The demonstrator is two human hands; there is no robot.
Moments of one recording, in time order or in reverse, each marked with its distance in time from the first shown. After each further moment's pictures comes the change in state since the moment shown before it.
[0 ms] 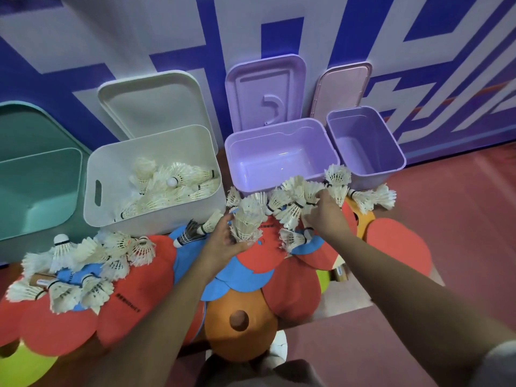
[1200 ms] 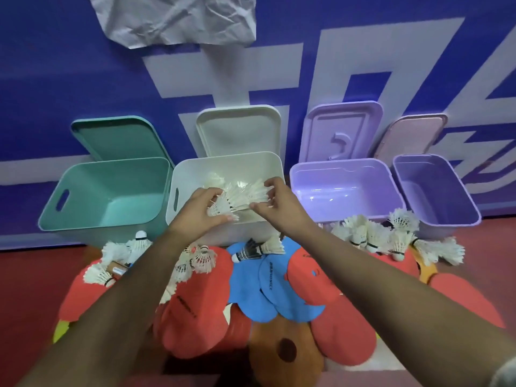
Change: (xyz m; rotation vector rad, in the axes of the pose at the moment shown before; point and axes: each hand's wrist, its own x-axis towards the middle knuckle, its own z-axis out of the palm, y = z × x) left_hand -0.032 0.103 -0.182 0.698 0.353 0.186; right_hand -0.043 -0.248 0.047 0.325 -0.221 -0.479
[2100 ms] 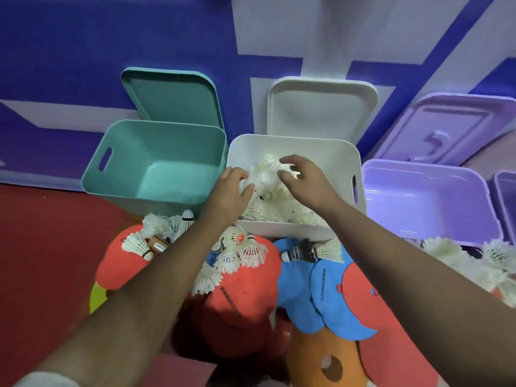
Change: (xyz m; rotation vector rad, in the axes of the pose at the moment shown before) left_hand 0.043 -0.104 -0.023 0.043 0.240 -0.052; right_hand 0.109 -0.030 0.101 -0.080 -0.103 0.000
